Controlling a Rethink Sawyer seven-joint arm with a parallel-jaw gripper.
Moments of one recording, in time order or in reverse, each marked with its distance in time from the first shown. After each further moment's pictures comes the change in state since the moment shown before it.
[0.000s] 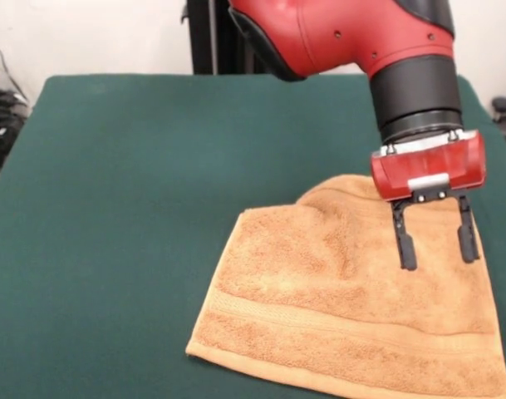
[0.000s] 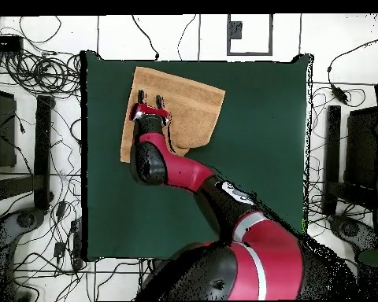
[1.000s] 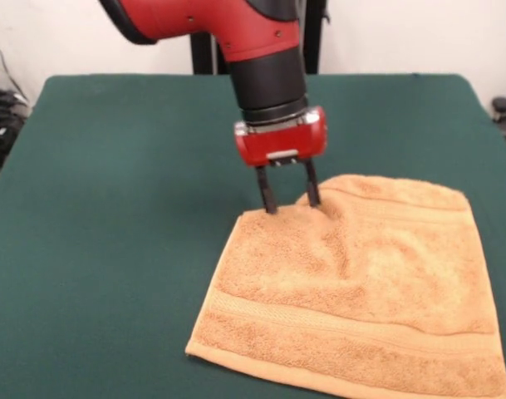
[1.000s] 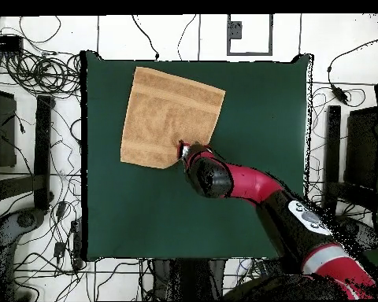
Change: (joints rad) arm -0.255 -0.090 -0.045 0.029 -0.322 0.724 0.000
